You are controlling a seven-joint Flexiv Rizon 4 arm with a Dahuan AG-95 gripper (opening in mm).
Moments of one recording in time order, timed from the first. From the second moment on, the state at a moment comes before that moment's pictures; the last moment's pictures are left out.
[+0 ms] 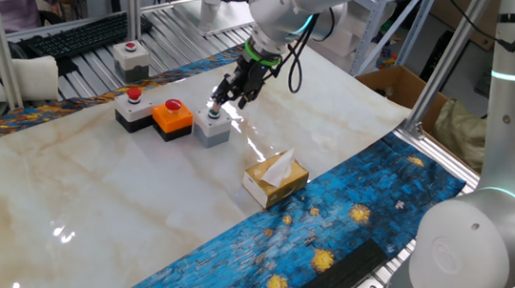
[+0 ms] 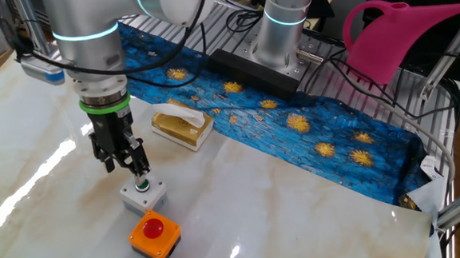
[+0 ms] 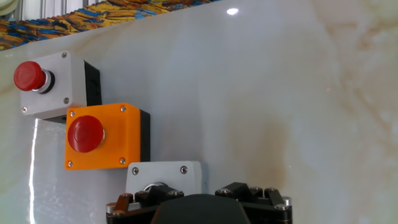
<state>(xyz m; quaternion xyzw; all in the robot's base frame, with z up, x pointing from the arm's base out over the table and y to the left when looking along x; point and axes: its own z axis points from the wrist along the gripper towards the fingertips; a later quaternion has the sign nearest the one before) 0.640 -0.107 0.070 0.03 0.99 0.11 0.12</state>
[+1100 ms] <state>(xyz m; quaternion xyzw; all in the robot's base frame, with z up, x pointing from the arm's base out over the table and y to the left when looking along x) 0.642 -0.107 0.070 0.06 0.99 0.10 0.10</state>
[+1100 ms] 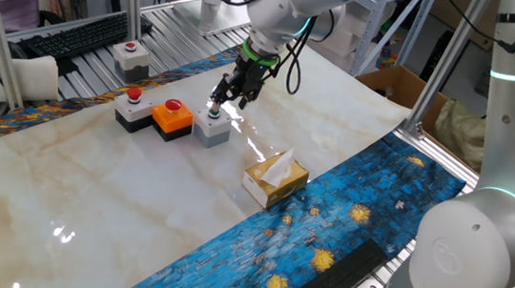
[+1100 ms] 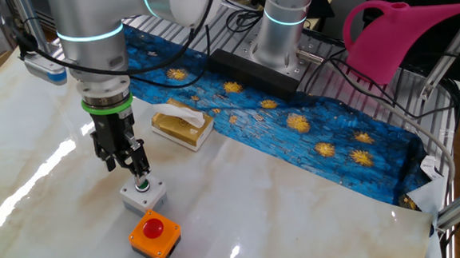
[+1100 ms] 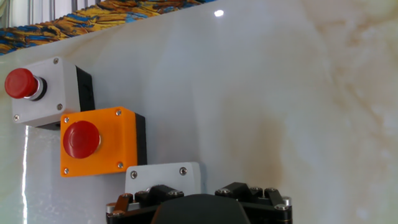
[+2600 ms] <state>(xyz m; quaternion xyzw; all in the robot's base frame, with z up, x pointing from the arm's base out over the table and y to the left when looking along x) 0.641 -0.106 0.069 0.04 0.99 0.09 0.09</state>
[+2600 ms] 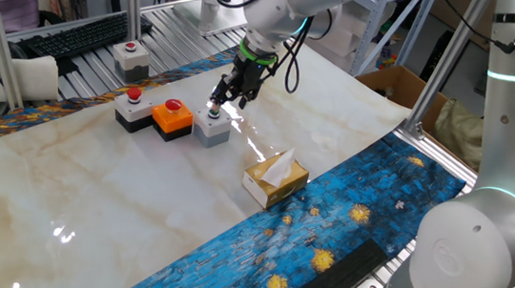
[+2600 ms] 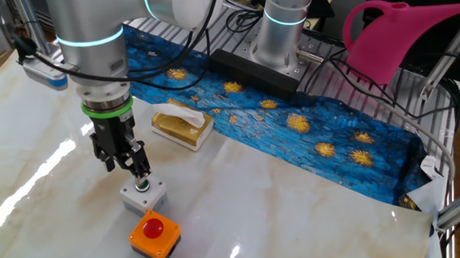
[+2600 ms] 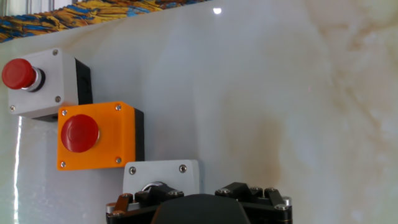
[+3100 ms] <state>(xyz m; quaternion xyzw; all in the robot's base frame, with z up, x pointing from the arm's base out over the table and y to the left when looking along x) 0.640 -0.107 0.069 0.04 0.99 0.08 0.08</state>
